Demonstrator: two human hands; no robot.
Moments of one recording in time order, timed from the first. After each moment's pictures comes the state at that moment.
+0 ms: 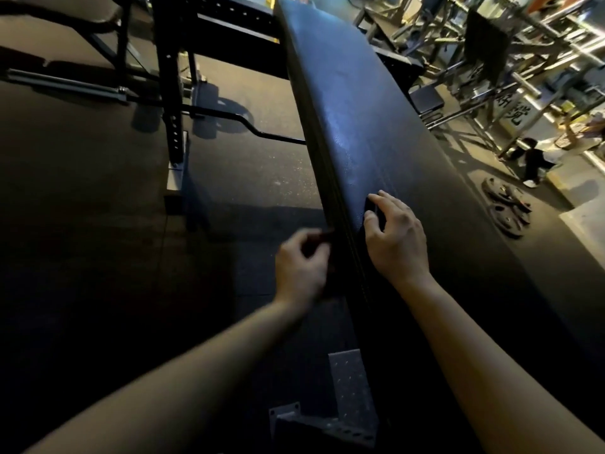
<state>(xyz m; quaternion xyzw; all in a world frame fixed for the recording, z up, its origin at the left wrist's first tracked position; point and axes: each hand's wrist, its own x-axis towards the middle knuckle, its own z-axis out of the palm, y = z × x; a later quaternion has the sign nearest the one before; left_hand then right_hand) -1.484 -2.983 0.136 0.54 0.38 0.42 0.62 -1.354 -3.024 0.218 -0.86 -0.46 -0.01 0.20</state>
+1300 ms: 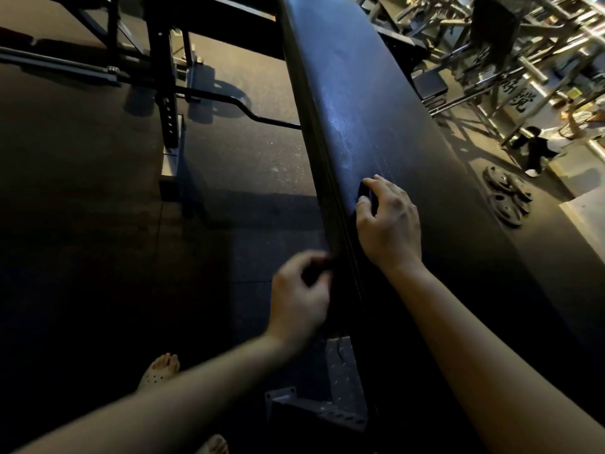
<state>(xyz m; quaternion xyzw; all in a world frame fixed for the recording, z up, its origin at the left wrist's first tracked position) -1.507 -3.033 0.138 0.60 0.35 0.41 0.59 -1.356 -3.023 0.216 -0.86 -0.46 -0.03 0.20</state>
